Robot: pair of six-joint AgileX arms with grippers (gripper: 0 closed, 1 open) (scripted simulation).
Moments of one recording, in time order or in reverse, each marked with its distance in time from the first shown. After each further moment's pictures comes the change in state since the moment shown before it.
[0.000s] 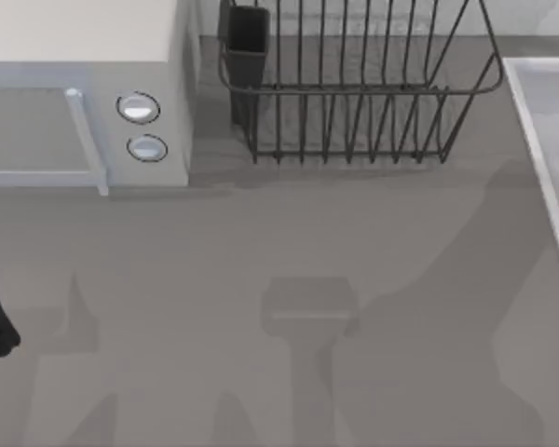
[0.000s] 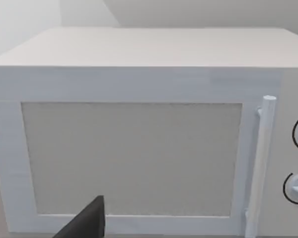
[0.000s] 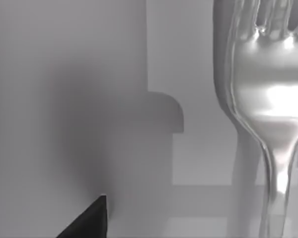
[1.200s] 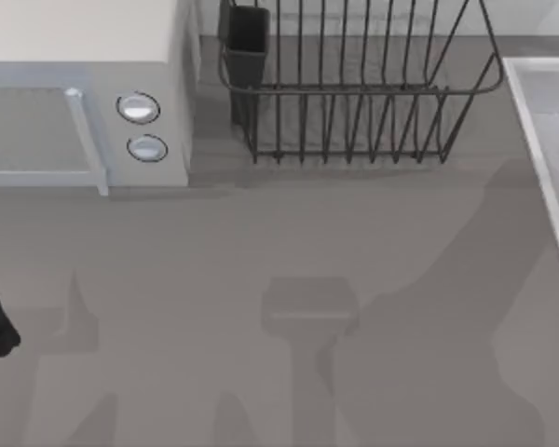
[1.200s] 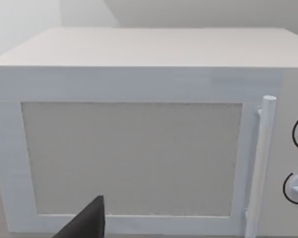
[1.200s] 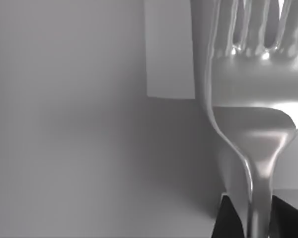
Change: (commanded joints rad) left arm 0.000 0.000 0.000 0.000 0.000 0.000; right arm 0.000 0.000 0.000 0.000 0.000 0.000
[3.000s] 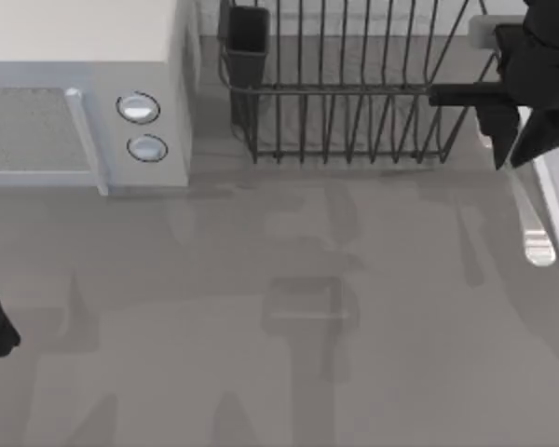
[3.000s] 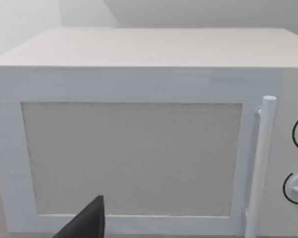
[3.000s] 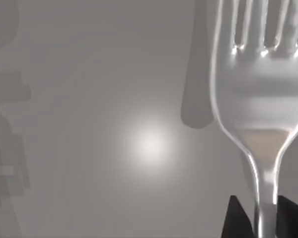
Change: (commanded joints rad) left arm 0.000 0.000 0.000 0.000 0.000 0.000; right arm 0.533 -0.606 -0.036 -0.560 -0.008 0.526
